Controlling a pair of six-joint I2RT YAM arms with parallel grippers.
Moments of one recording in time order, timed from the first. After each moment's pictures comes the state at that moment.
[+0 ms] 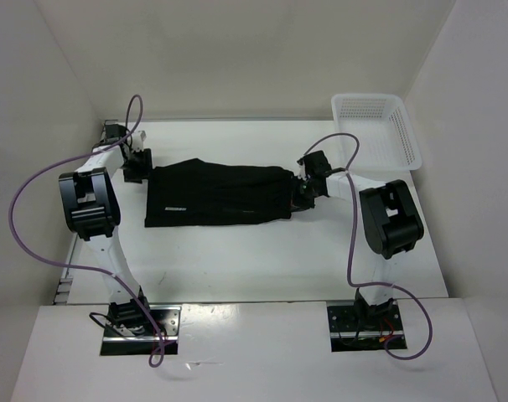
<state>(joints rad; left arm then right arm) 0.23 2.10 1.58 -0.57 0.22 0.07 0.31 1.86 1.11 -0.33 -0.34 0.45</state>
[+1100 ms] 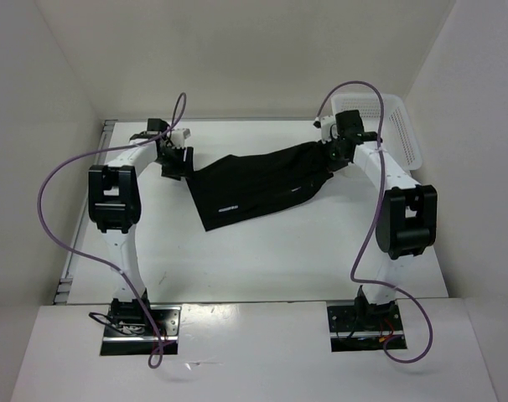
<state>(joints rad) 0.00 2.18 1.69 -0.65 0.37 0.07 0.12 1.81 1.48 -0.62 -0.14 -0.29</state>
